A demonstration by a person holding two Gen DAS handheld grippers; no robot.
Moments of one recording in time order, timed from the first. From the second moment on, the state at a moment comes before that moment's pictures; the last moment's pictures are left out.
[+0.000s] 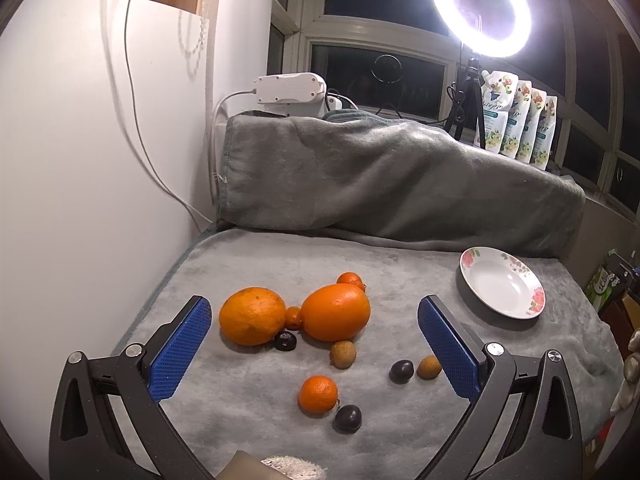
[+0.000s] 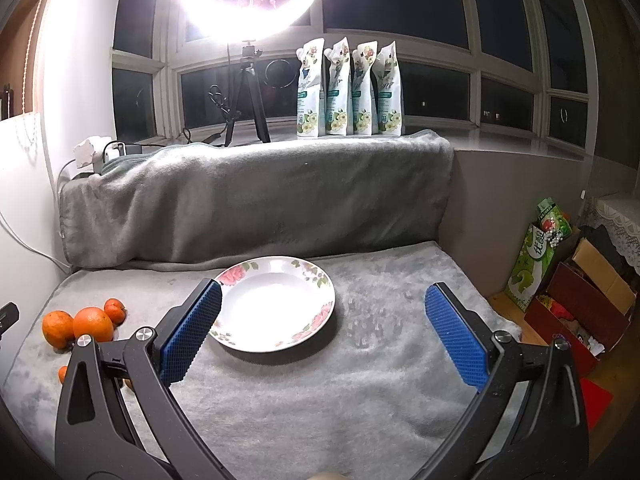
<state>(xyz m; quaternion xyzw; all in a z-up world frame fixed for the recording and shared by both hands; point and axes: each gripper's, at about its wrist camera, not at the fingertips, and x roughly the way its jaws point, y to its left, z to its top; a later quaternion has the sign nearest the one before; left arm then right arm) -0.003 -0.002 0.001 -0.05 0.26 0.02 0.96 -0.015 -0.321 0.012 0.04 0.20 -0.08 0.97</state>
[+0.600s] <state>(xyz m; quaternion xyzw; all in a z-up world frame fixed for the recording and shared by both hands) -0.004 -0.003 0.002 -0.05 0.26 0.02 0.97 -0.015 -0.321 0.012 0.04 0.21 -0.08 0.97</state>
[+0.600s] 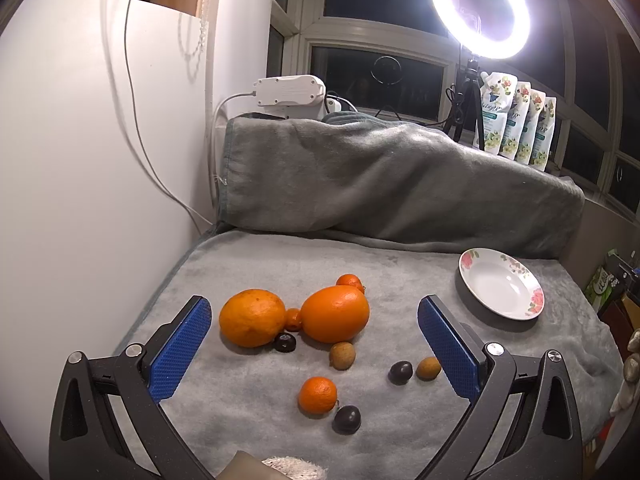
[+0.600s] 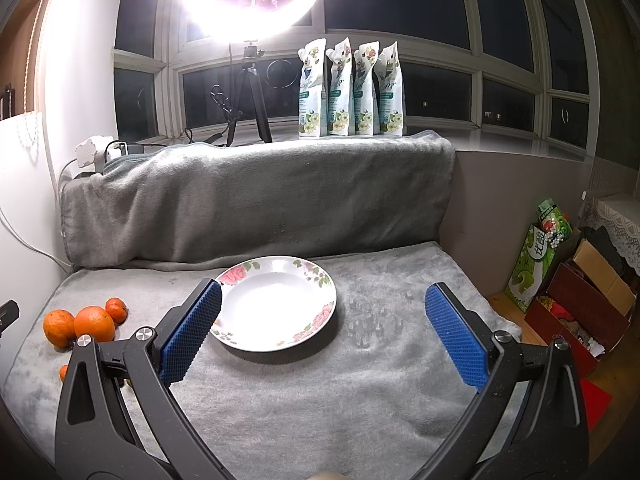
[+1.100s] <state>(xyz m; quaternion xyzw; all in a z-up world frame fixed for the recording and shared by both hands) 0.000 0.001 -0.004 -0.05 0.27 0.02 0.96 -0.011 -0.312 0.009 0.03 0.22 -0.07 0.97</state>
